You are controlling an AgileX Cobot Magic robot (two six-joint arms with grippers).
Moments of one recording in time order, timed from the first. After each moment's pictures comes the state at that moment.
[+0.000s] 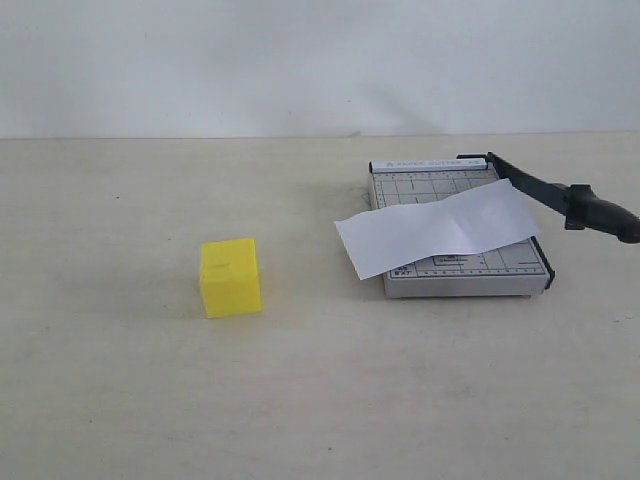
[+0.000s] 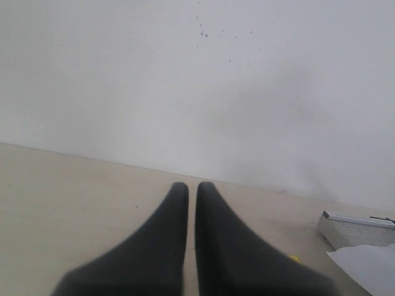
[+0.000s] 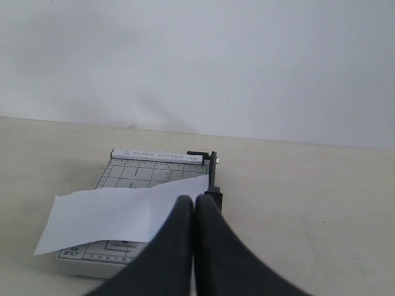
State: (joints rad) left arm -0.04 0.00 0.00 -1.75 -0.12 2.16; right arm 0.03 0.52 -0.34 0.88 0.15 -0.90
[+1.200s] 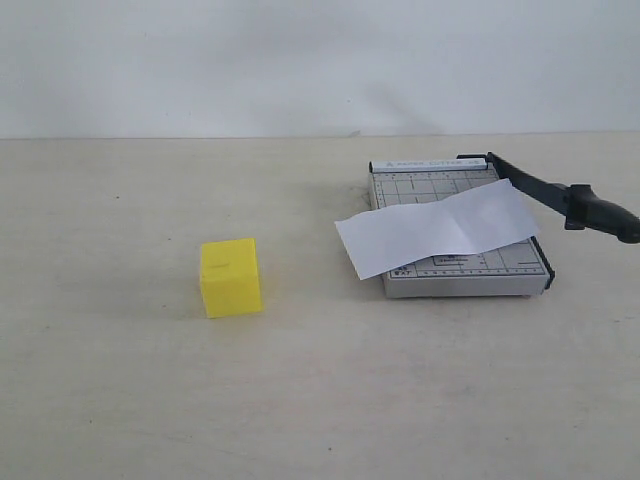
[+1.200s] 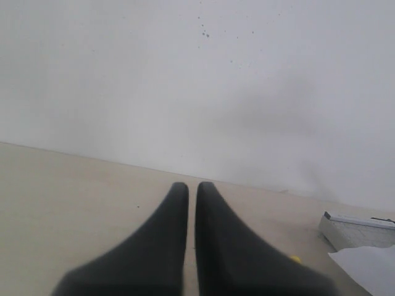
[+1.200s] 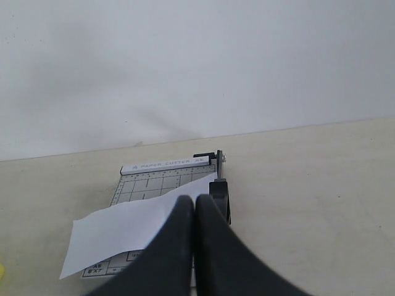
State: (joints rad) left arm -0.04 0.00 0.00 -1.75 -0.13 2.15; right arm 0.03 0.42 -0.26 0.89 0.11 -0.72
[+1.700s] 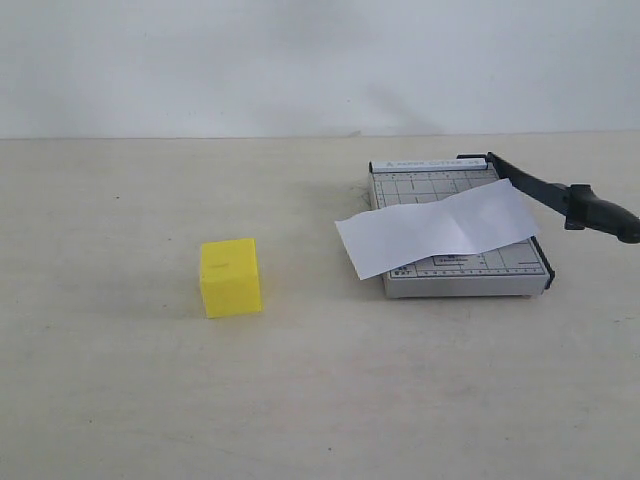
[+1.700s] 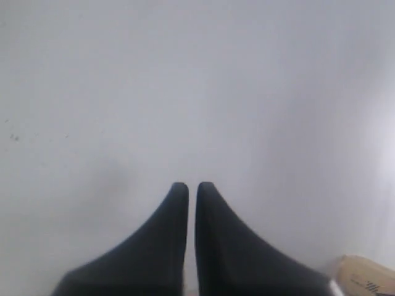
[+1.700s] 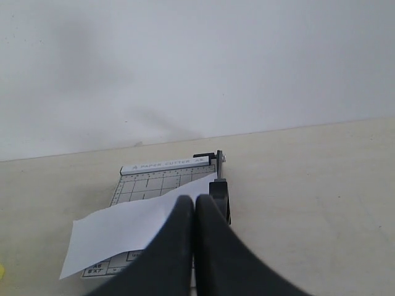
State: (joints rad) left arm -0.04 0.00 -0.29 -1.73 0.26 1.96; right arm 0.03 0.42 -0.26 0.89 0.11 -0.72
